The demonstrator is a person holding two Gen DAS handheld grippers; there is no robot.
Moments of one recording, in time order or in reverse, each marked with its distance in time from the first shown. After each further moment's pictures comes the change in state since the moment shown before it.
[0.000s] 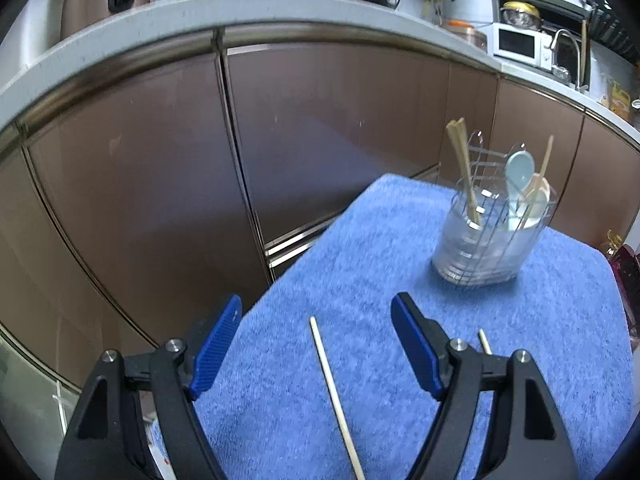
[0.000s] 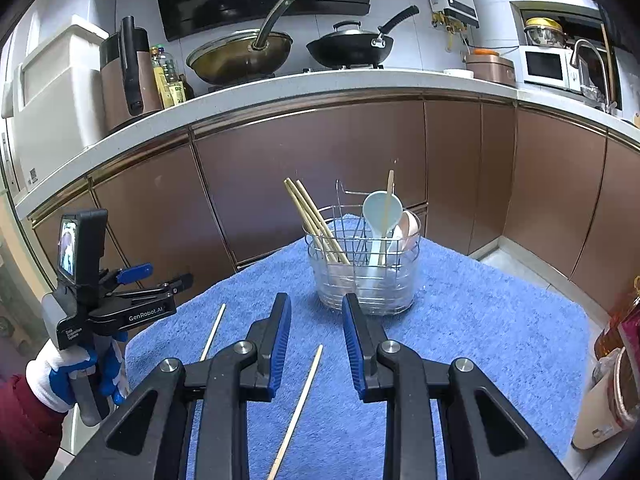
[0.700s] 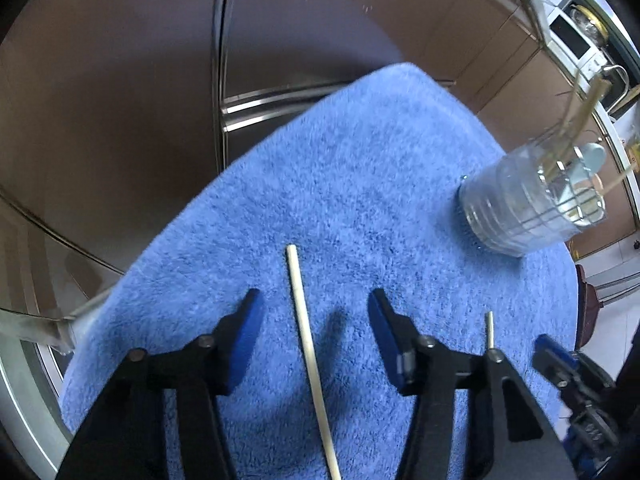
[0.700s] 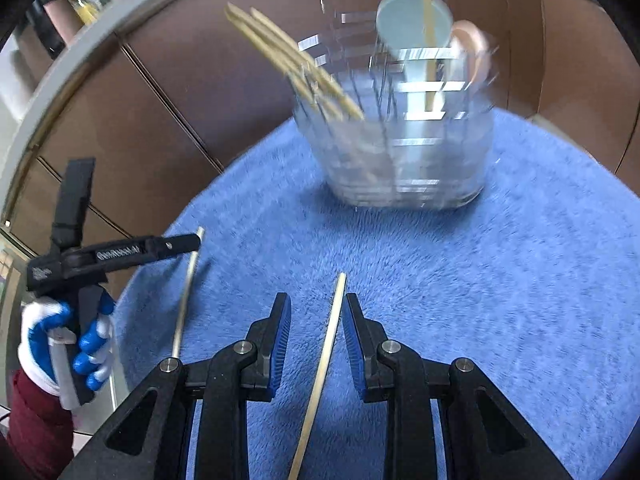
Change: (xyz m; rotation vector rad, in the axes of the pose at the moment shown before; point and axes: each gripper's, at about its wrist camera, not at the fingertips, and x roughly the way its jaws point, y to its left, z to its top) left arm 0.131 0.036 -0.014 -0.249 0.505 -0.248; right arm 0.151 -0.010 -0.034 0.156 0.455 0.093
